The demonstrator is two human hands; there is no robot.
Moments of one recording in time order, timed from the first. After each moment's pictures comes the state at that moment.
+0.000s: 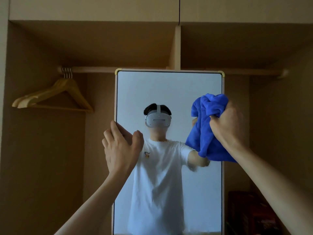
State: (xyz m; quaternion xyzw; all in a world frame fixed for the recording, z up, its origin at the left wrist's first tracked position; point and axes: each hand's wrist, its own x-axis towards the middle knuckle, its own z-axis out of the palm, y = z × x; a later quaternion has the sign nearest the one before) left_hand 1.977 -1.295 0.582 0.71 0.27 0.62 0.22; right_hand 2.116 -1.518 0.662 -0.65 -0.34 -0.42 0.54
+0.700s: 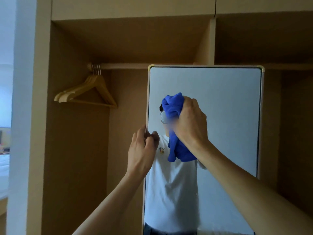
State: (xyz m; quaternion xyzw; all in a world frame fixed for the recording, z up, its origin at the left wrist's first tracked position) left_hand 1.938 -1.265 0.569 0.73 0.16 0.55 0.38; right_hand 2.026 -1.376 0.658 -0.67 -0.43 -0.44 0.42
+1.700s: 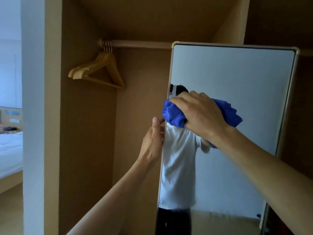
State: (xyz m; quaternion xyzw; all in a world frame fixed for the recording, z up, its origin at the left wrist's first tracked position) left_hand 1.919 -1.240 0.544 0.70 0.06 0.46 0.55; right_hand 1.996 -1.367 0.646 -0.64 -0.56 -0.51 0.06
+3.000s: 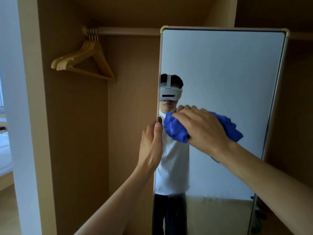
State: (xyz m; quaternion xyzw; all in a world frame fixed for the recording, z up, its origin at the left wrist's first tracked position) left_hand 1.930 -1.255 0.505 0.70 0.10 0.49 0.50; right_hand 2.015 -1.394 0.577 -0.66 -0.56 -0.49 0.08
